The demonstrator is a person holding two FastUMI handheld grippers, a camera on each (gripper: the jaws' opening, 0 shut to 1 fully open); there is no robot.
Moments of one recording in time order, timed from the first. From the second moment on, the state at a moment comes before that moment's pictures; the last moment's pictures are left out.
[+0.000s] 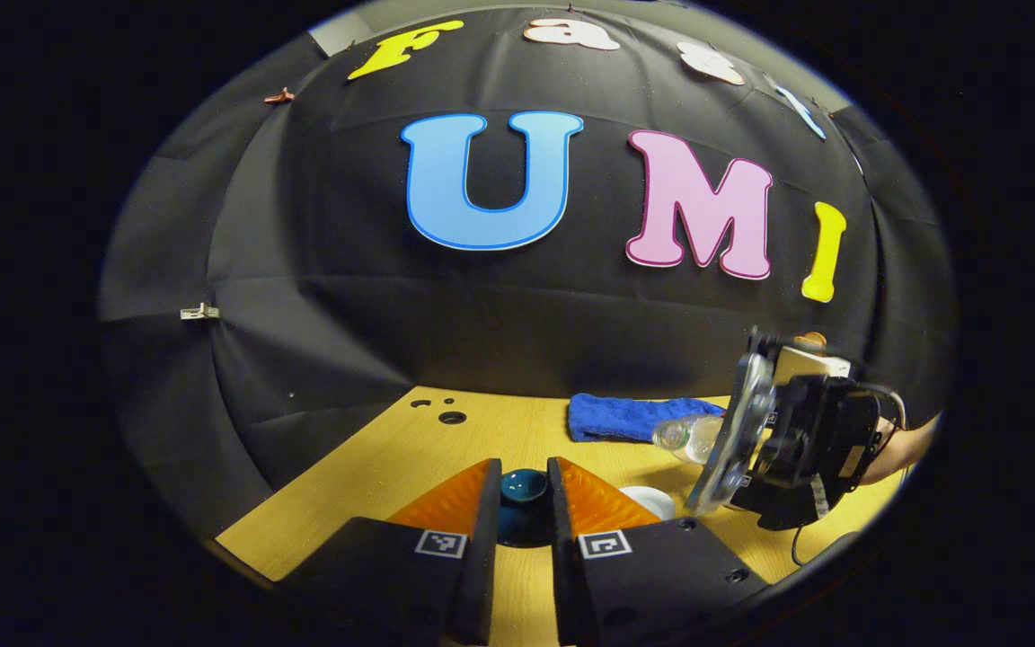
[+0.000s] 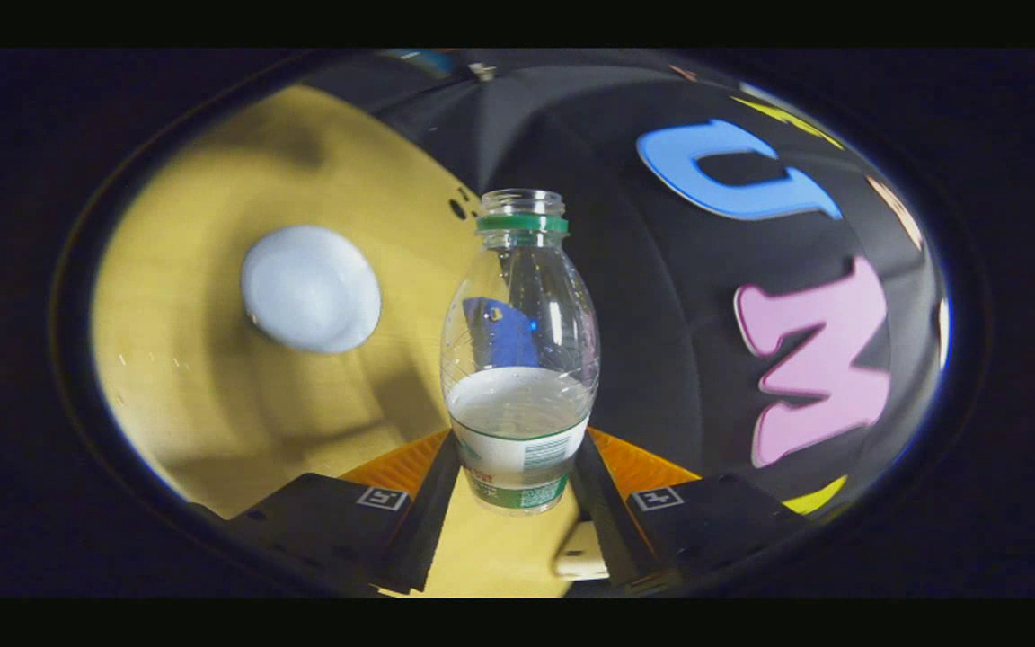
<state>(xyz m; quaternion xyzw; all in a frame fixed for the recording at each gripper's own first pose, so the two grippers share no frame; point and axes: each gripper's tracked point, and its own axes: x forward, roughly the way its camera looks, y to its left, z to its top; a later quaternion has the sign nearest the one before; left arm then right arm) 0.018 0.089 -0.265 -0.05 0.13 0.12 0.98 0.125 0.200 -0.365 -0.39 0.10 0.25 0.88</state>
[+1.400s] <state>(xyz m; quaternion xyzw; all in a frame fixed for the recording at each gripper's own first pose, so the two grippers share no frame) 0.081 0.017 -0.284 -0.04 0.16 0.06 0.99 0.110 0.233 -0.352 0.11 0.22 0.21 0.95</state>
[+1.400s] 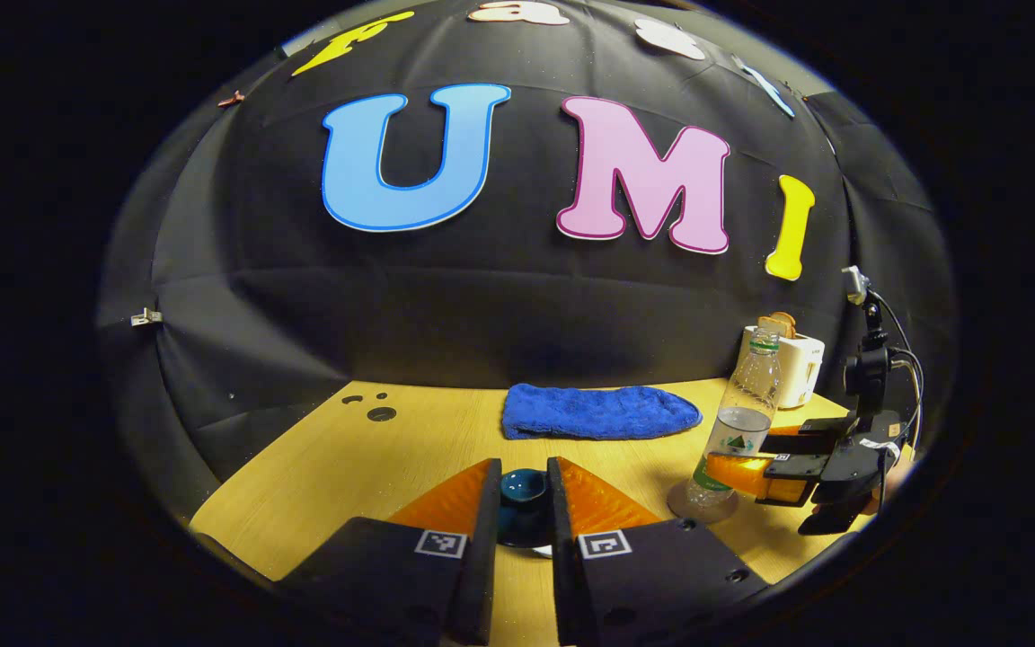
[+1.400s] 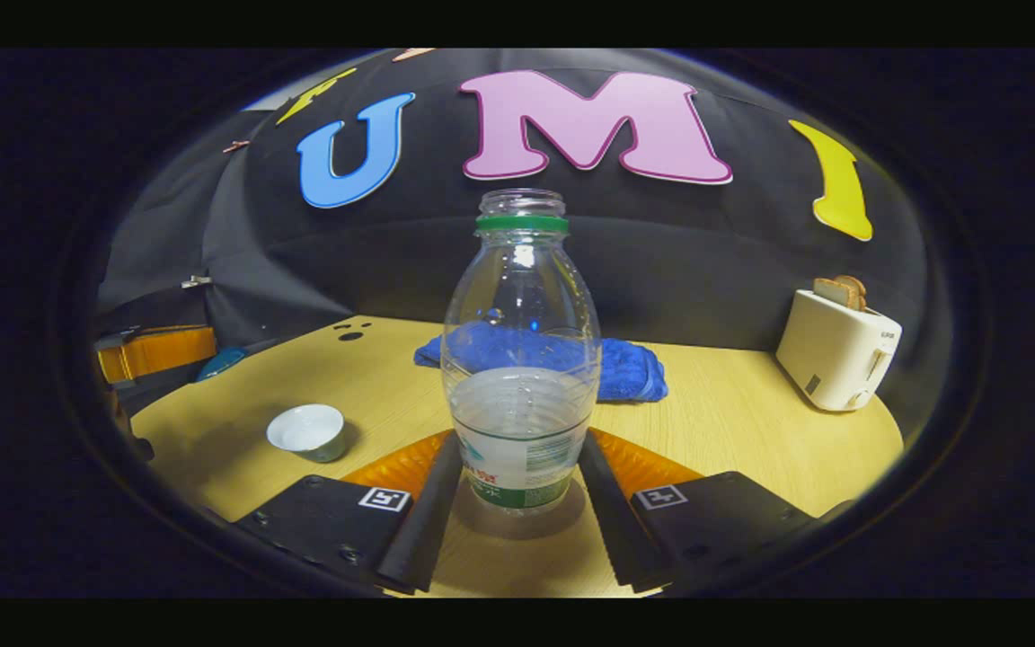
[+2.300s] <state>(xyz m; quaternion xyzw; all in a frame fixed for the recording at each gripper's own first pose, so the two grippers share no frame) 0.108 -0.001 -0.317 -0.05 0.18 0.03 0.98 0.069 0.226 -0.386 0.13 0.29 0.19 0.93</state>
